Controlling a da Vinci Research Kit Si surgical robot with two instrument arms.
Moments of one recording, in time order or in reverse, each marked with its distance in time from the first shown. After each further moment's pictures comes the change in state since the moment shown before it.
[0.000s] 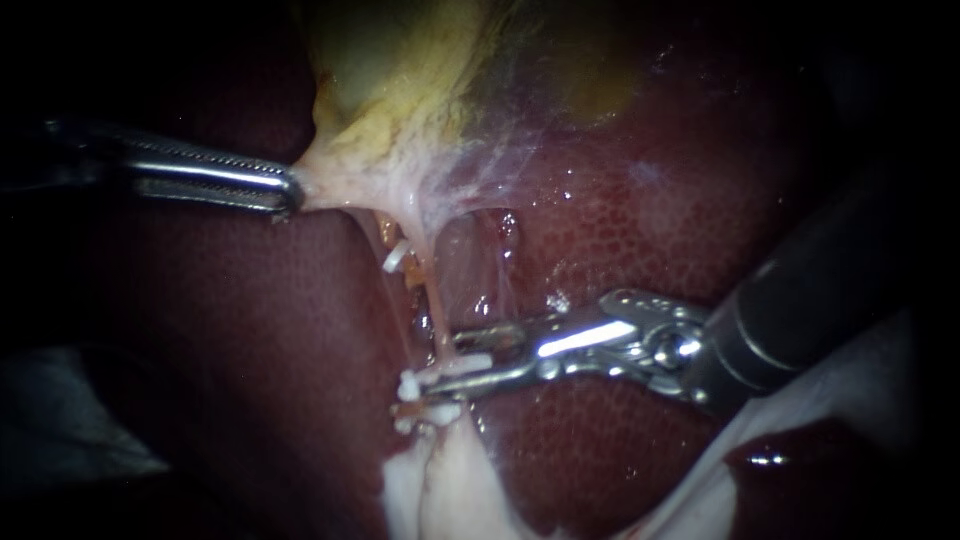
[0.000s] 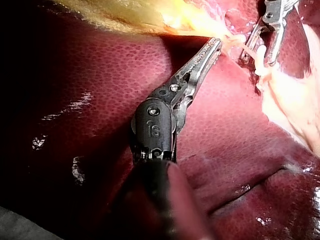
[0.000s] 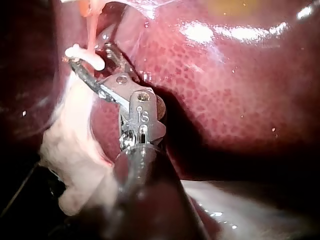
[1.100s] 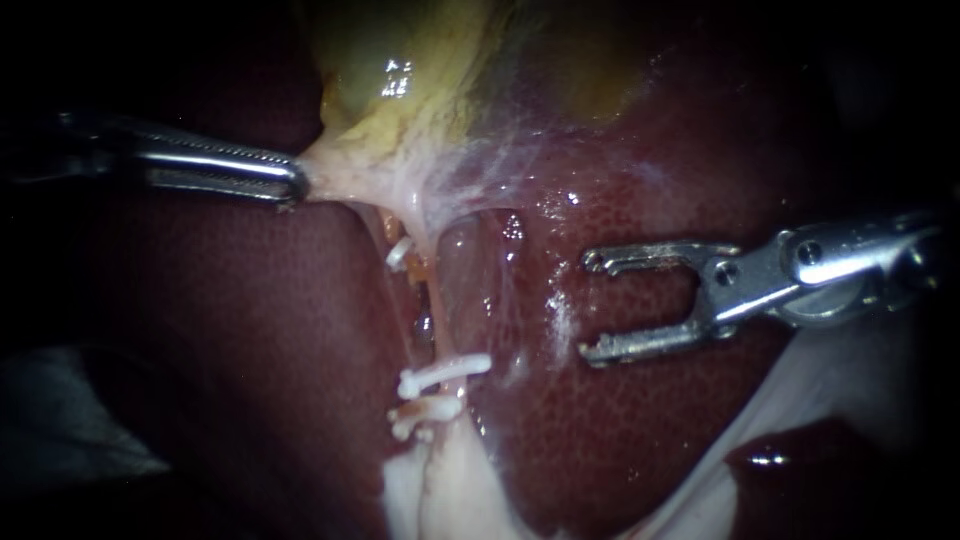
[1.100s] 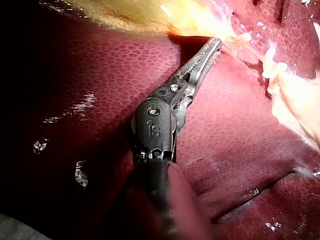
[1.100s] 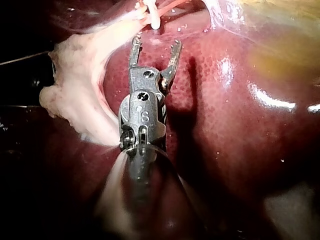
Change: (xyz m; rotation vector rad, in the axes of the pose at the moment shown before) right arm 0.007 -0.005 -0.015 -0.060 -0.110 -0.386; left arm -0.002 -0.003 0.003 0.005 0.001 0.010
